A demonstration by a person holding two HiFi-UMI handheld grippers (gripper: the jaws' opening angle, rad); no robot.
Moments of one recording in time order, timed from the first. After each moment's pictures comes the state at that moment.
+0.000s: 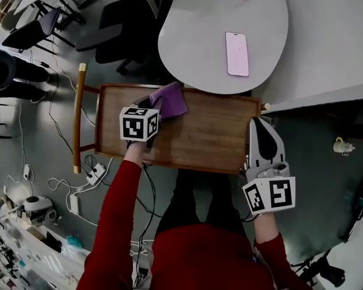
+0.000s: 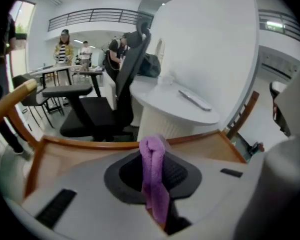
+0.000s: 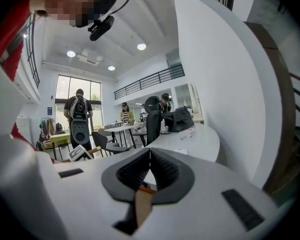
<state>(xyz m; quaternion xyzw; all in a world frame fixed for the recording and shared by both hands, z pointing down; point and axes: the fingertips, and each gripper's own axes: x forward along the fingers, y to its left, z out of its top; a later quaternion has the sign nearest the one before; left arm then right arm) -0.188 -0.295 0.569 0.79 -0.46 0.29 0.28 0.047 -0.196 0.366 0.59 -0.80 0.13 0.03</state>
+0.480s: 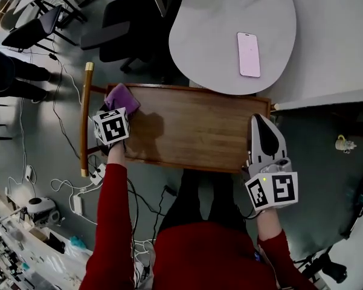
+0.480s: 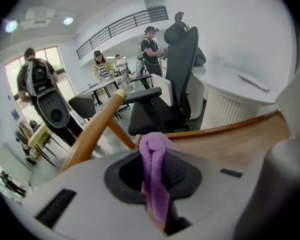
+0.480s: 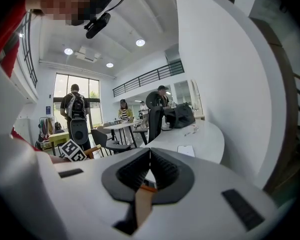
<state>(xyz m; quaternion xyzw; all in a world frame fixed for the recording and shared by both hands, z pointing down) -0.386 -0.301 0.552 0.61 -0.66 0.39 0.20 0.021 -0.211 0.378 0.58 -0.80 0.14 0.04</state>
